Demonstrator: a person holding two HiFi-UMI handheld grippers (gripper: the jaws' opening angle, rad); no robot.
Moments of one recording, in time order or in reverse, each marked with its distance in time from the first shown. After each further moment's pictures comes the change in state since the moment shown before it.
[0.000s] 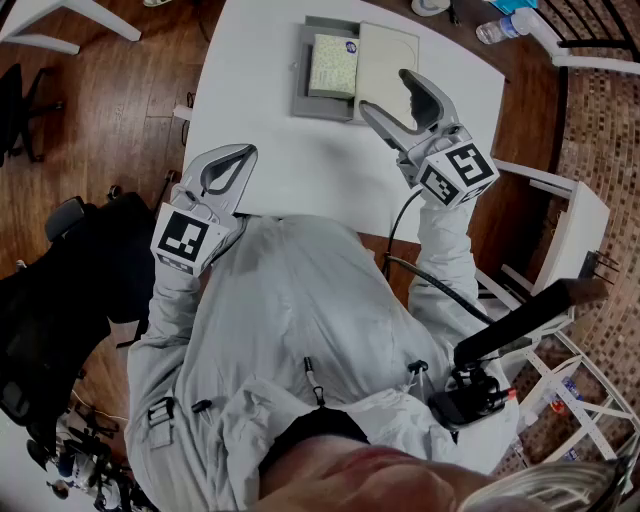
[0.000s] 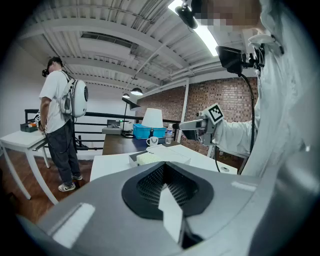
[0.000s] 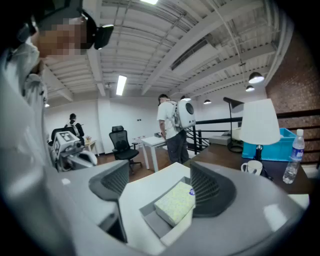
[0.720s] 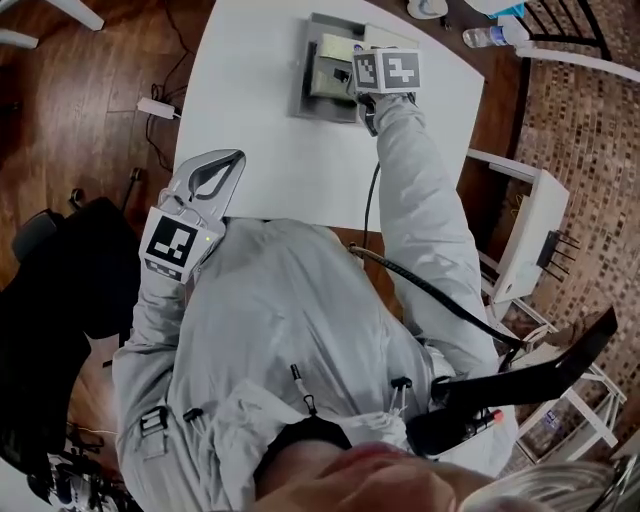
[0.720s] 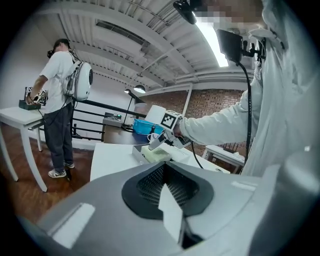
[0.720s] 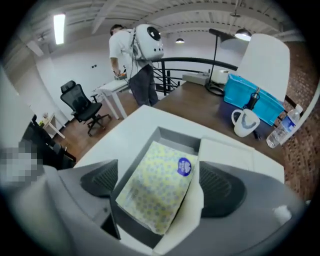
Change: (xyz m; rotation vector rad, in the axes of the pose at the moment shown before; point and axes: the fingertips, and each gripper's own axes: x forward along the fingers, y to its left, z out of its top) left arm -0.028 0.055 -0.027 -0.080 -0.020 -0.085; right arm 0.148 -0.068 -0.114 0.230 0.732 -0.354
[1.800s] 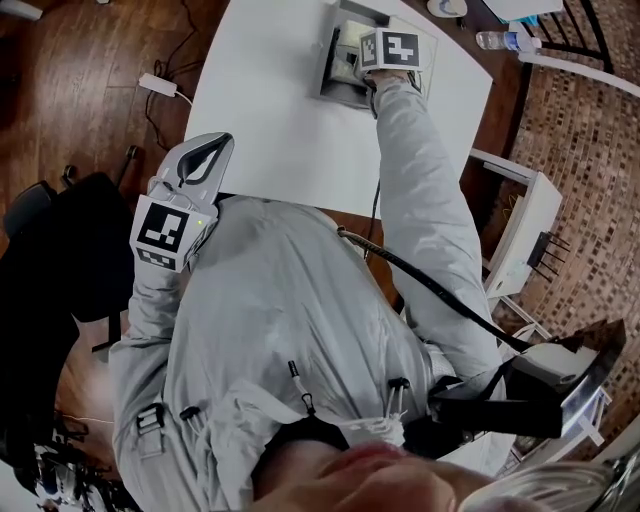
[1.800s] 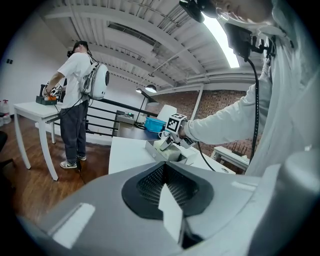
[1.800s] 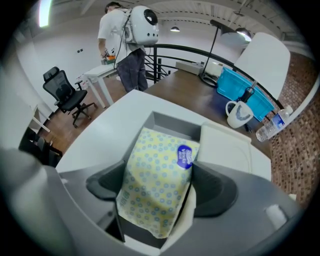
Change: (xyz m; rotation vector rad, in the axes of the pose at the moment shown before) left arm -0.042 0.023 -0.022 -0.072 0.005 0.109; right arm 0.024 -0.005 -0.022 0.029 0.144 -0.159
